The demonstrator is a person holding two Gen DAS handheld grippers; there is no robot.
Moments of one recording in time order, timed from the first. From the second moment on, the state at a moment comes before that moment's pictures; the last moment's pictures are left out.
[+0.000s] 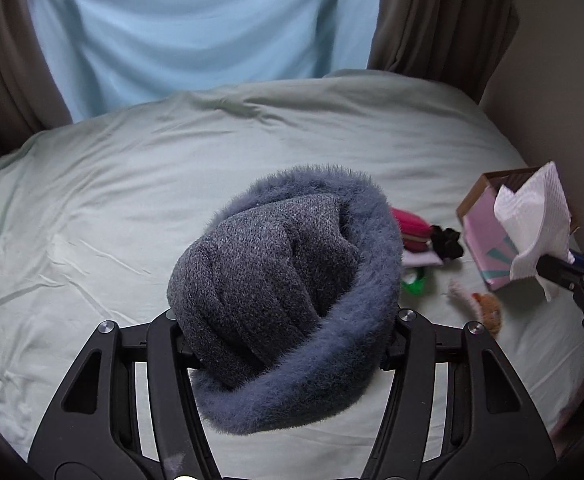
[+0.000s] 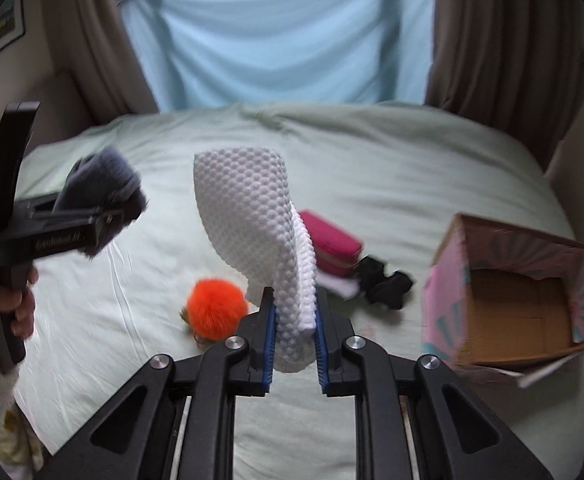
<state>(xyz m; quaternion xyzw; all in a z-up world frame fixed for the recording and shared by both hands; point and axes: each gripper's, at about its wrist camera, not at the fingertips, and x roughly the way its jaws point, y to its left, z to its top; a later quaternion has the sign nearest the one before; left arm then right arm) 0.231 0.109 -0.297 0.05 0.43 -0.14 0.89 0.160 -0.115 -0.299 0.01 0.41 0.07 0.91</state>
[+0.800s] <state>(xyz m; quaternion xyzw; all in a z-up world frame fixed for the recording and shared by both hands) 0.184 -0.179 -0.191 0.01 0.42 -0.16 0.89 0.151 -0.364 -0.186 0.05 0.42 0.02 0.91</state>
